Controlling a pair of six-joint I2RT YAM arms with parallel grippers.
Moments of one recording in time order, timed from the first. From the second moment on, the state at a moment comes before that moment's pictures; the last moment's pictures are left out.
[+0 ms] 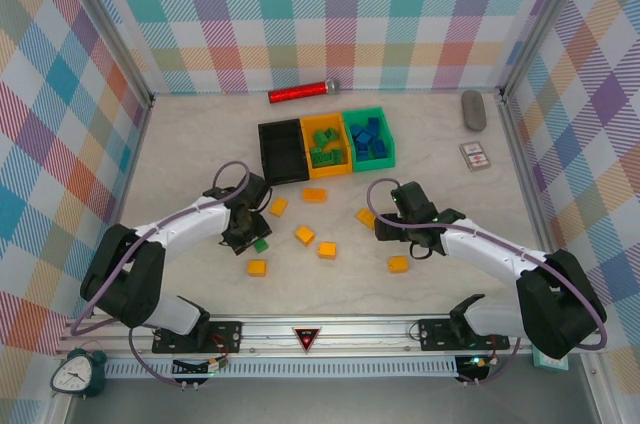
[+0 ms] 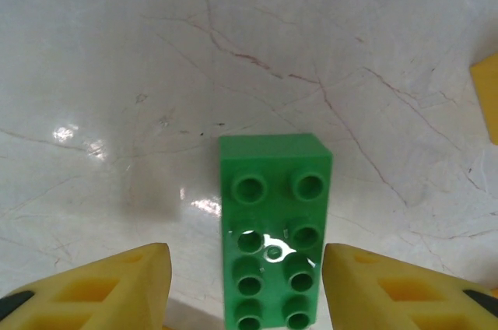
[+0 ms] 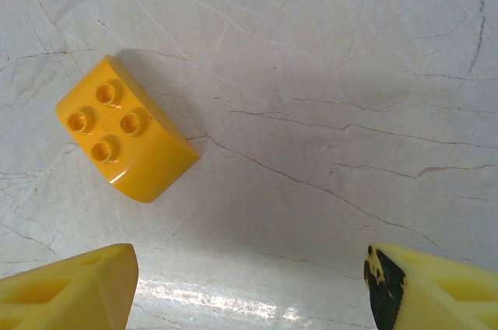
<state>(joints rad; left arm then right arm) -0.47 1.47 0.81 -0.75 -0.05 -1.06 0.57 1.25 0.61 -0.39 0.10 0.41</state>
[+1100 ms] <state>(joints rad) -0.48 1.70 1.34 -0.76 -0.03 -0.89 0.57 1.25 0.60 -0.38 0.10 0.41</state>
